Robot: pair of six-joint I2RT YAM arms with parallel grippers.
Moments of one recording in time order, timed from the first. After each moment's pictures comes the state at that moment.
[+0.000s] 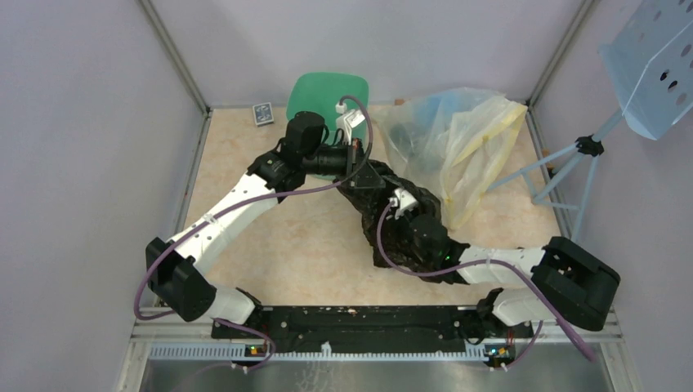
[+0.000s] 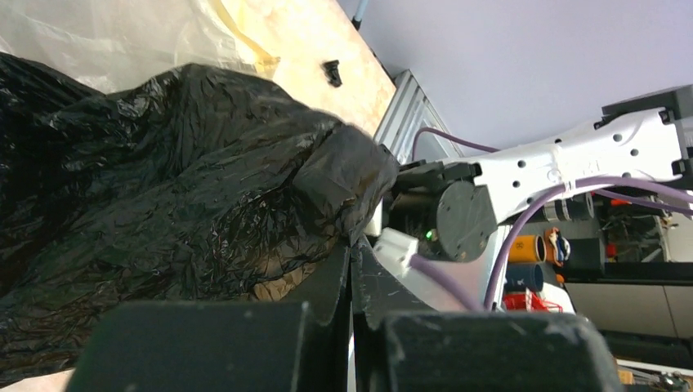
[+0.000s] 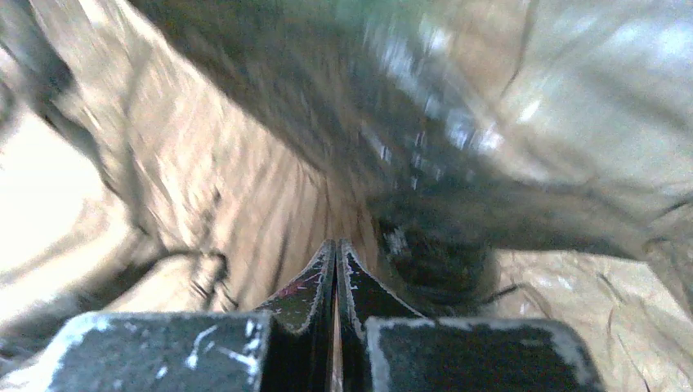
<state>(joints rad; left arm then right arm) -0.62 1.42 1.36 -0.34 0.73 -0.57 0.95 1.32 0.40 0.69 0.44 0.02</state>
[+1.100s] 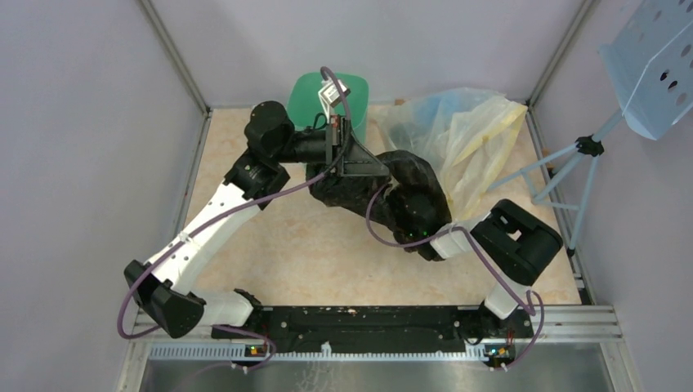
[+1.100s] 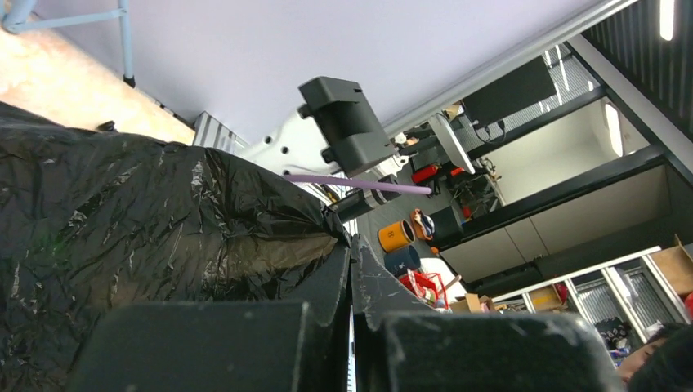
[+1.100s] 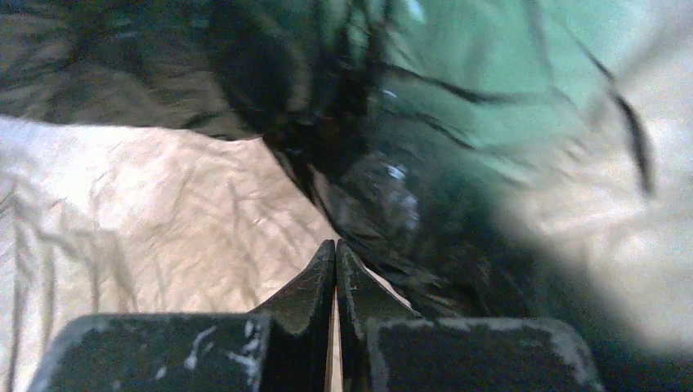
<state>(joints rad) -0.62 1.32 1.39 0.10 1.01 -1.10 0.79 1.70 0.56 1.10 0.00 0.19</state>
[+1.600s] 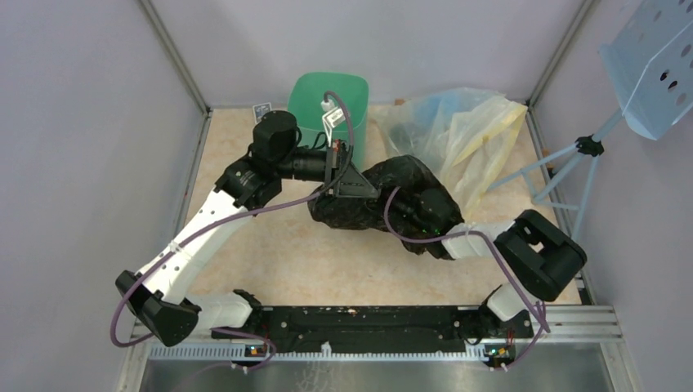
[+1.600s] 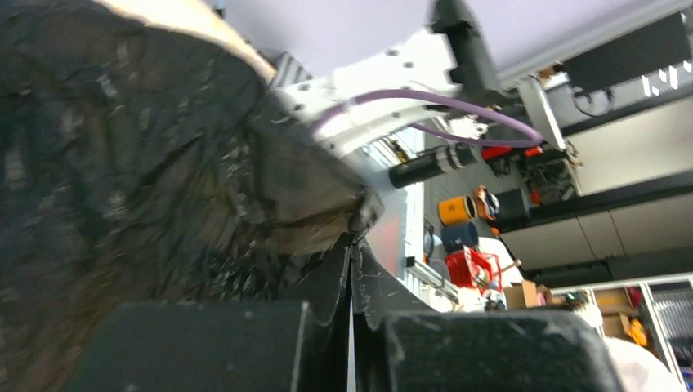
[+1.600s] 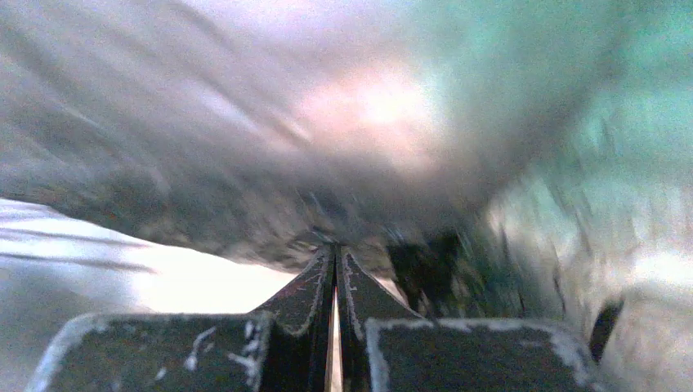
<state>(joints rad) -0.62 1.24 1.39 -0.32 0.97 -0.75 0.73 1.58 0.53 1.12 -0.23 0.41</state>
